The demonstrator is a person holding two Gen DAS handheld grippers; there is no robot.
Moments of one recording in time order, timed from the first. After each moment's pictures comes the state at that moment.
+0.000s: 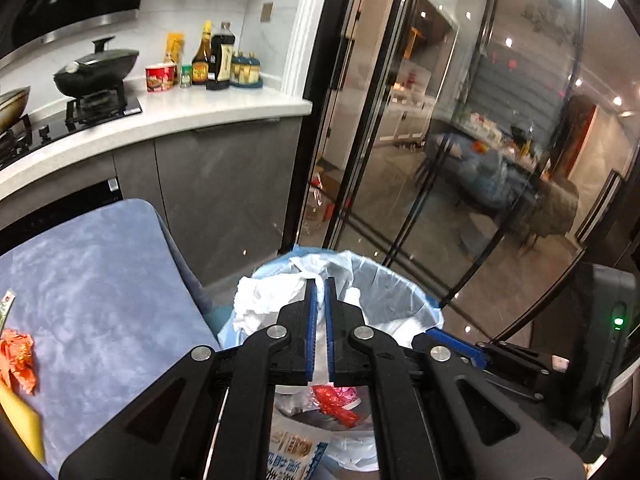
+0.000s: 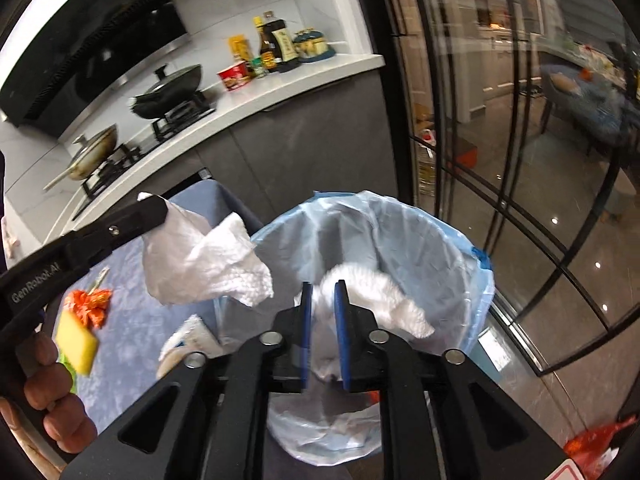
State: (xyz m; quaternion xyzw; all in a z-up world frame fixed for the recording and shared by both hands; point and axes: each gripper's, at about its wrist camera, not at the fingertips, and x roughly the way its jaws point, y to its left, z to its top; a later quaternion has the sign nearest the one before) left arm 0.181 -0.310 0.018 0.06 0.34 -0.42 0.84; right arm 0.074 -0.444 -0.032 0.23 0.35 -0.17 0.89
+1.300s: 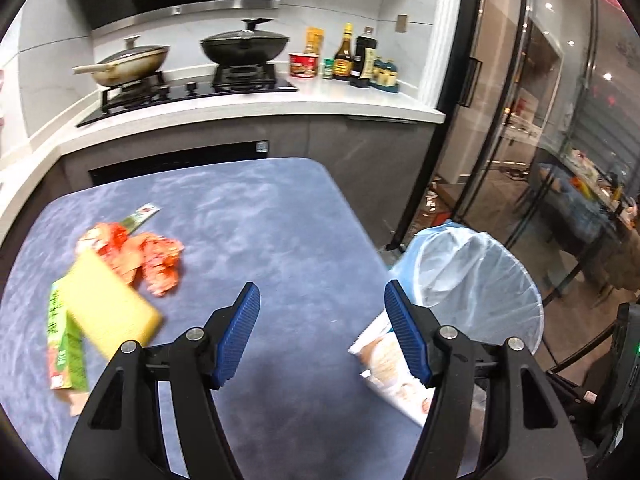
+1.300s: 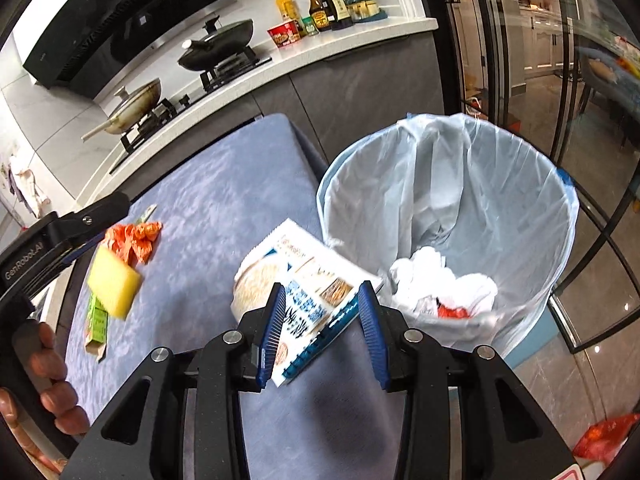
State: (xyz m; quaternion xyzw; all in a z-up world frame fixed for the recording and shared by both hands) left arm 0.165 -0.150 0.010 0.03 0.36 -0.22 0.91; right arm 0.072 -0.336 -0.057 0.24 0.39 -0.09 0.88
